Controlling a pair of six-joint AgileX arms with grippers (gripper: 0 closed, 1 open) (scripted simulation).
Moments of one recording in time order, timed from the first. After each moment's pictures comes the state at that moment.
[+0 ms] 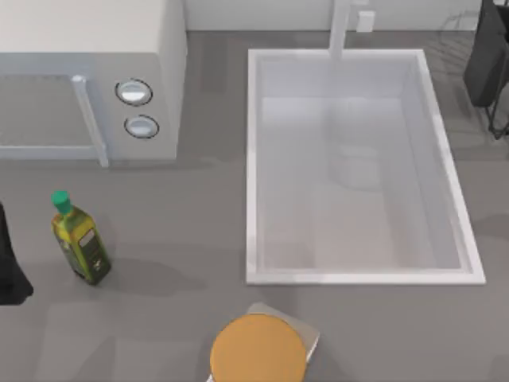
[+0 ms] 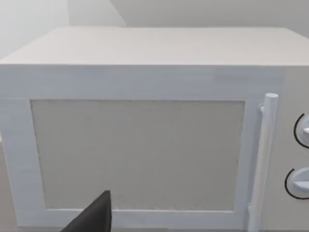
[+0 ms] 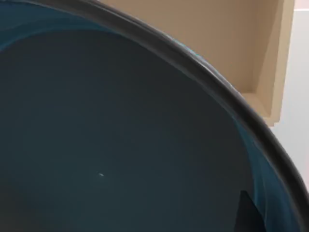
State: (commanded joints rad) left arm 0.00 0.00 0.00 0.00 0.00 0.00; right arm -0.60 1.01 1.16 -0.18 -0.59 0.03
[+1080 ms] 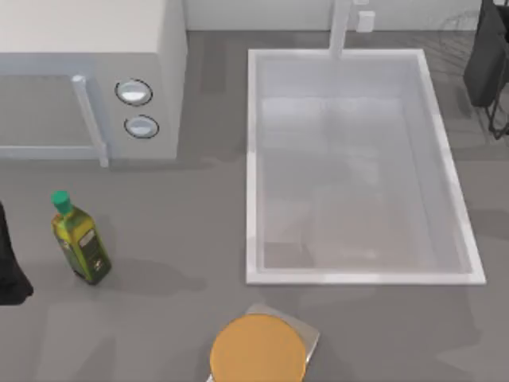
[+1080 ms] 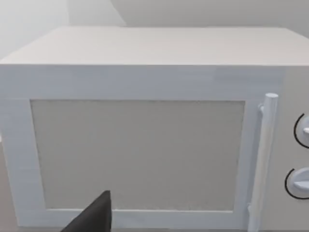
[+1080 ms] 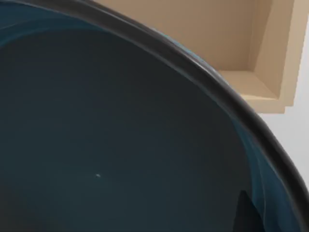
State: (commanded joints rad) left arm 0.00 0.00 0.00 0.00 0.00 0.00; right arm -0.45 1.52 1.06 0.47 -0.41 0.01
